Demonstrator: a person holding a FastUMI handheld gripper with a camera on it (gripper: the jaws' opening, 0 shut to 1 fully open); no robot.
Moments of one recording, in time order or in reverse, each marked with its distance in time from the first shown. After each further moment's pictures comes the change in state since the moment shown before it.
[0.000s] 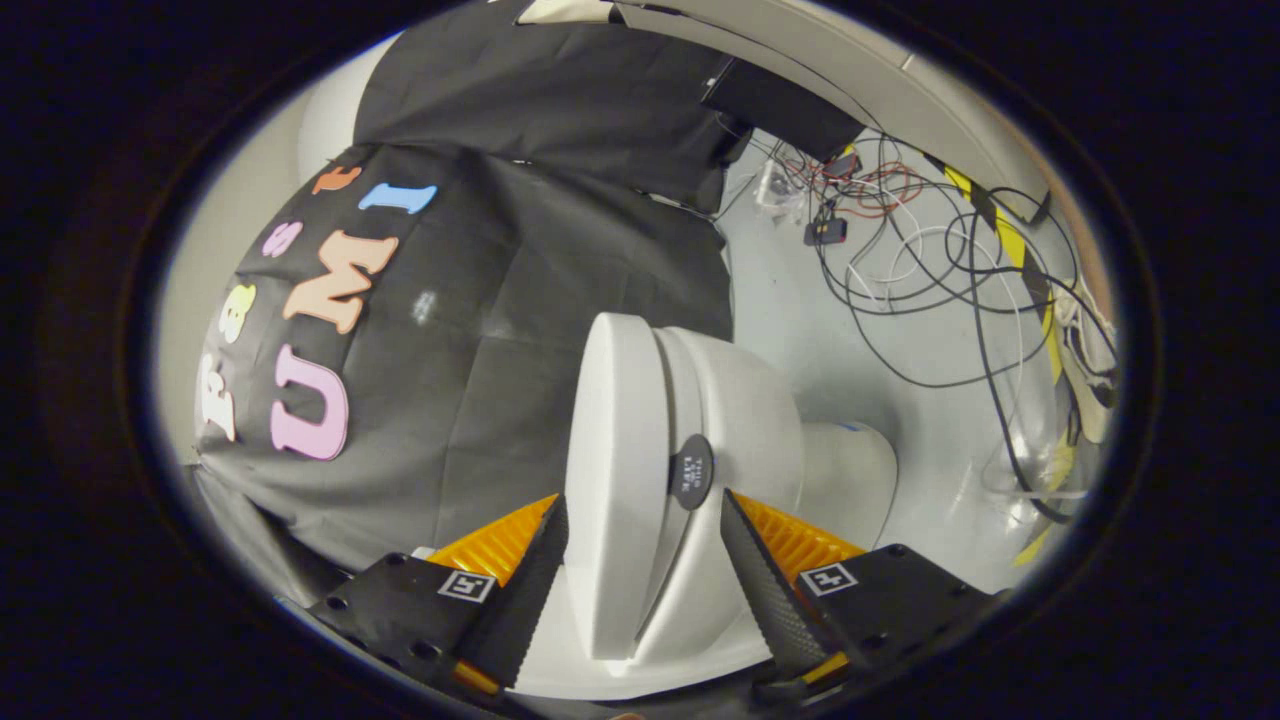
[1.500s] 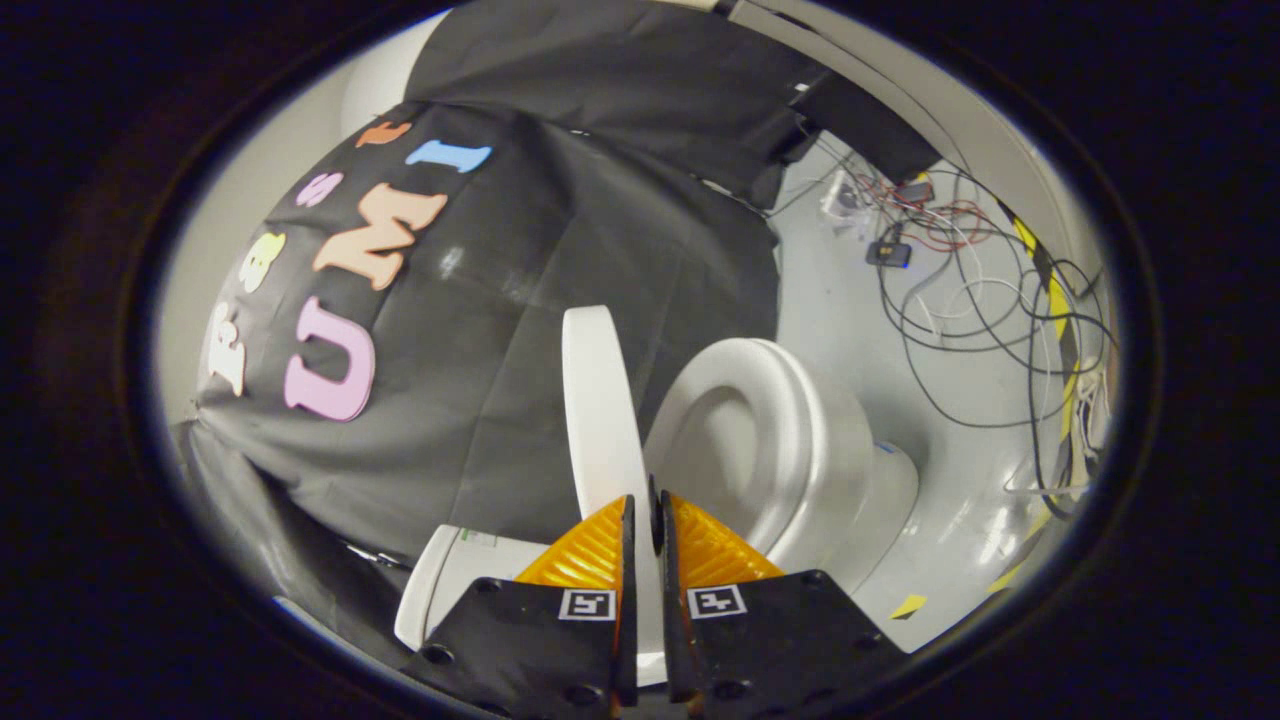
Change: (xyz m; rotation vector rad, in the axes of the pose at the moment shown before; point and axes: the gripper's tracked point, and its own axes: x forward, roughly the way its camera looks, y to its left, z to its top) arm -0.017 0.106 0.011 -0.180 0.073 0.086
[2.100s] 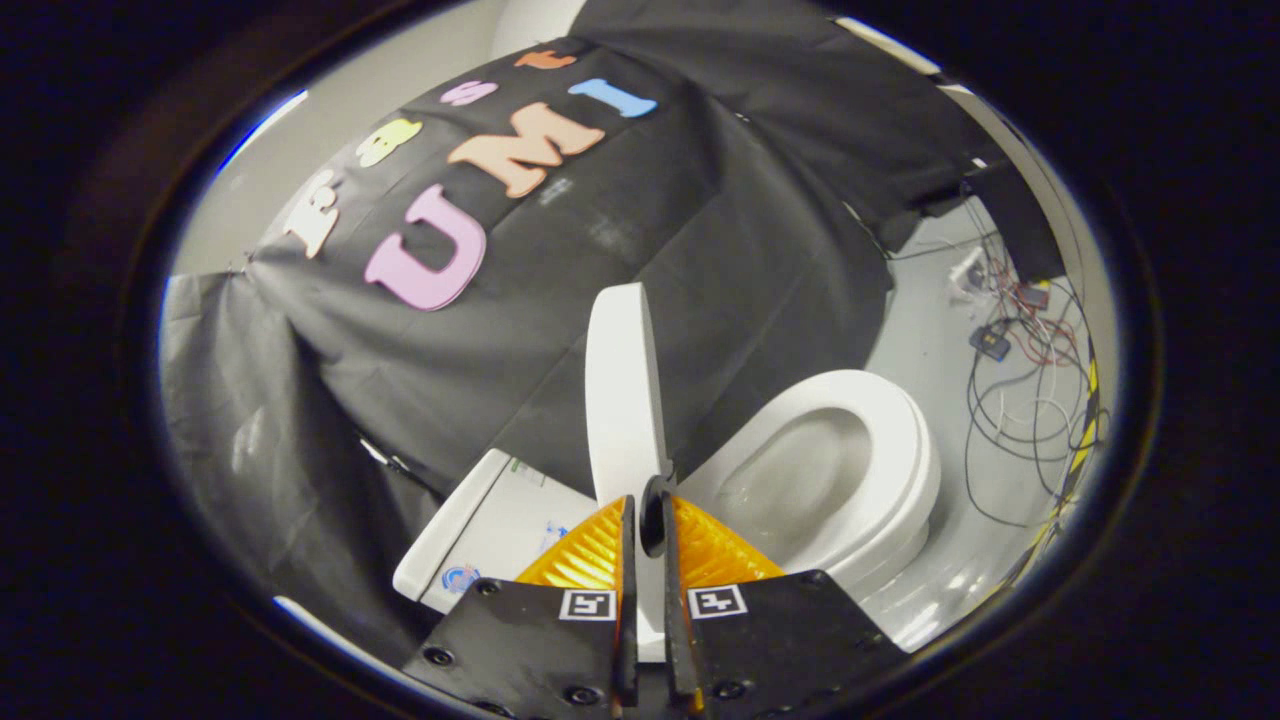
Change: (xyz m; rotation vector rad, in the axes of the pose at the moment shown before) arm -0.018 0.104 -0.026 -0.372 0.089 0.156
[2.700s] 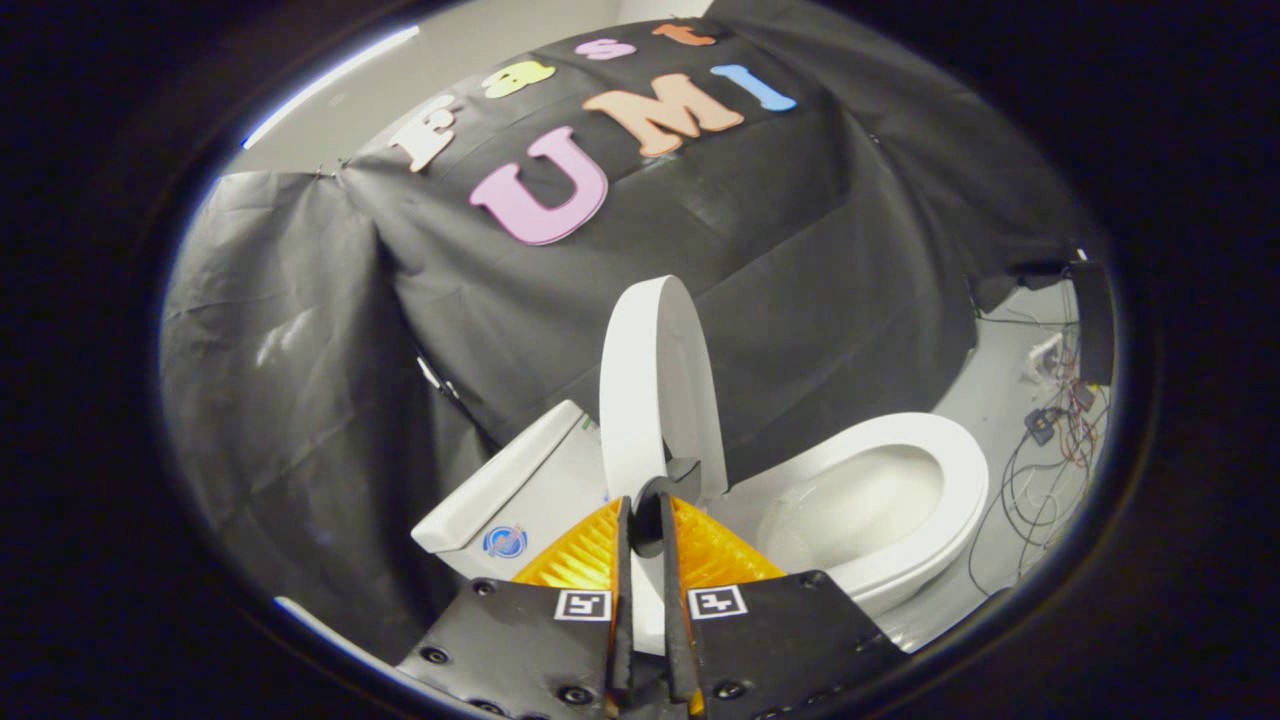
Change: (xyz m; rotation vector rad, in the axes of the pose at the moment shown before) arm 0.007 0.090 -0.024 -0.271 0.067 0.167
